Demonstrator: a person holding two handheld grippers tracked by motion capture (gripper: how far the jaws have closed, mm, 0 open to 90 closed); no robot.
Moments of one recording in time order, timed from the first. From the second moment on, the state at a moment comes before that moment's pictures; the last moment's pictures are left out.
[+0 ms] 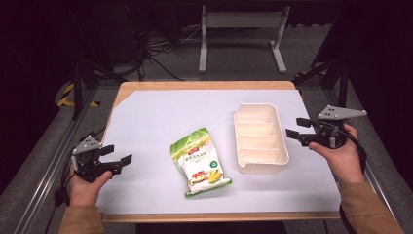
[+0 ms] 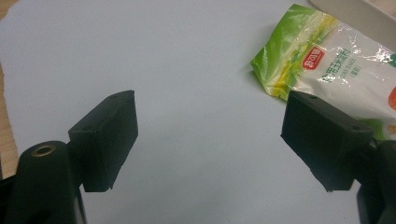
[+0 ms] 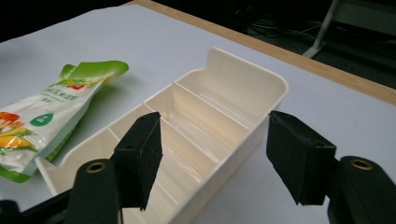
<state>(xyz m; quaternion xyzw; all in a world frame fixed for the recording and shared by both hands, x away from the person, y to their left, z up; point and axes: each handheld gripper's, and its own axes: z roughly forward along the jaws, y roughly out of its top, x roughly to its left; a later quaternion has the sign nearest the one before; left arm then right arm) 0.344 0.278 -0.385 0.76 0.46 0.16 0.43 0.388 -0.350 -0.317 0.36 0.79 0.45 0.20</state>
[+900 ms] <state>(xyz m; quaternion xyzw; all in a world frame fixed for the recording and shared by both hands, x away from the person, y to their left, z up) 0.342 0.280 -0.388 0.77 0.46 0.15 0.42 0.406 -0.245 -0.302 0.28 0.84 0.44 0.15</state>
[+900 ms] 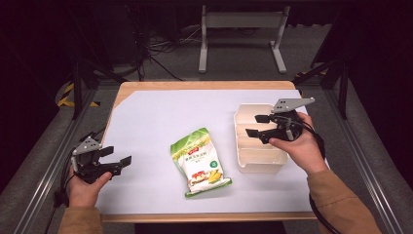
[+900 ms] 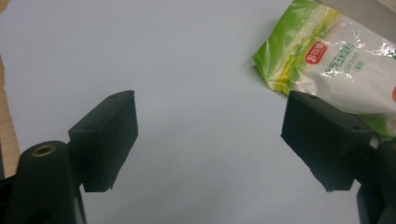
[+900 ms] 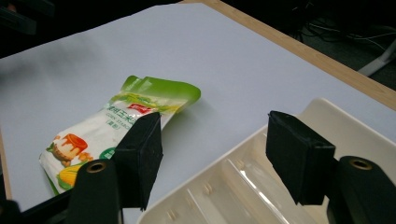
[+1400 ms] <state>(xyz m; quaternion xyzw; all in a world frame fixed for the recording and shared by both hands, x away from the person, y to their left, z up) 0.338 0.285 -0.389 0.76 0.47 0.15 0.42 0.416 -0.198 -0.304 0.26 0.86 0.43 0.13</state>
